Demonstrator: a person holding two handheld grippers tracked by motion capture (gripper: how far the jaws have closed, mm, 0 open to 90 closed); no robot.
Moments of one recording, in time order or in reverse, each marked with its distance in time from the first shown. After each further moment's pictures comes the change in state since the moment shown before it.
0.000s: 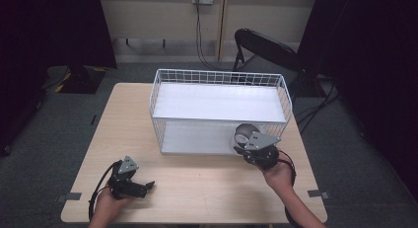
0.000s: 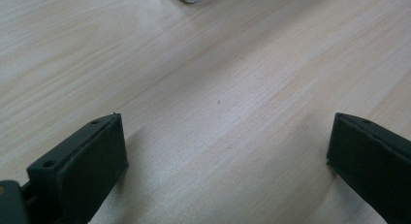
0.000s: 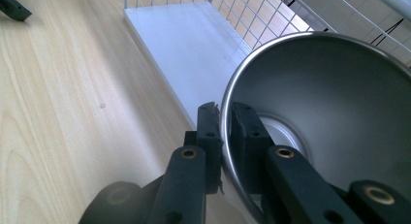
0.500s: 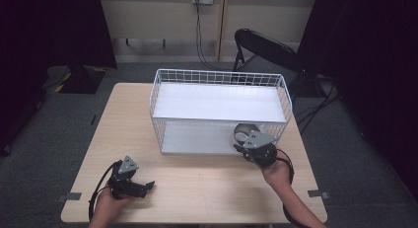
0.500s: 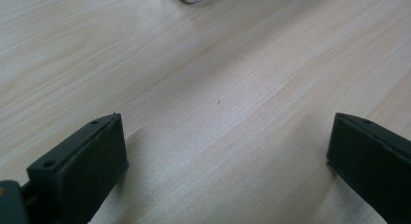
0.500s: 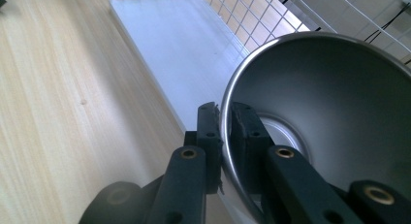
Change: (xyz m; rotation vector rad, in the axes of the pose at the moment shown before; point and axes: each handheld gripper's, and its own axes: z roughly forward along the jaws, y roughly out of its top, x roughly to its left) left arm 0.000 0.000 0.000 -0.001 0.001 0.000; right arm -0.005 -0.004 0.010 0.011 -0.028 -0.015
